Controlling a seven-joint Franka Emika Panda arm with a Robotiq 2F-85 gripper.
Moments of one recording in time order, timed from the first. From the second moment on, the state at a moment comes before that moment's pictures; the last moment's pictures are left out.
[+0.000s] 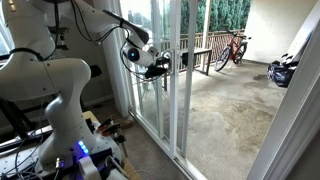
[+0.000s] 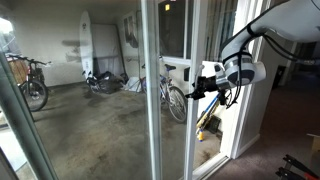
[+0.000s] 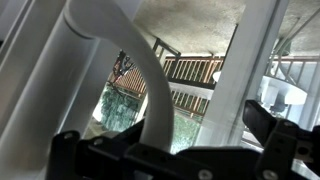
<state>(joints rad) 1.57 0.67 -1.37 -2.33 2.61 2.43 -2.53</state>
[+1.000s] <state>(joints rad) 1.68 0.66 -1.36 -2.27 2.61 2.43 -2.59</state>
